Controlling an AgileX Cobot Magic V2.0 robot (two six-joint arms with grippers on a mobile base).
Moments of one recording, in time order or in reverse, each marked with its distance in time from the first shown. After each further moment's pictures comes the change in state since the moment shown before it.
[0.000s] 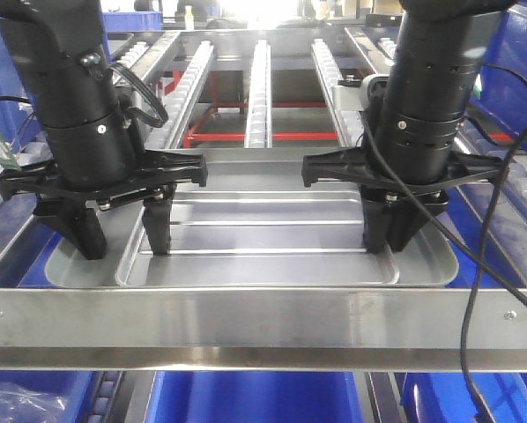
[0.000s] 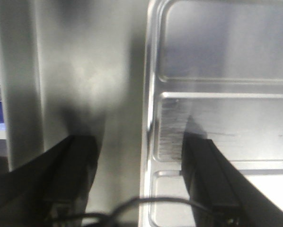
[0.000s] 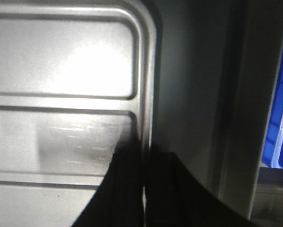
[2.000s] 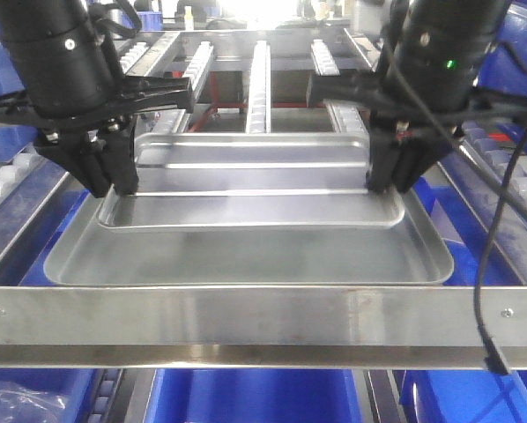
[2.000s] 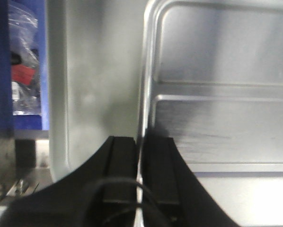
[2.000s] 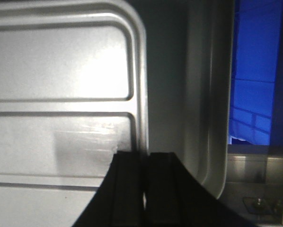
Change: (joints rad) left arm -0.035 -0.166 -0.010 0.049 0.091 -0.047; right arm 0.018 -0.193 0.006 0.017 0.061 0.069
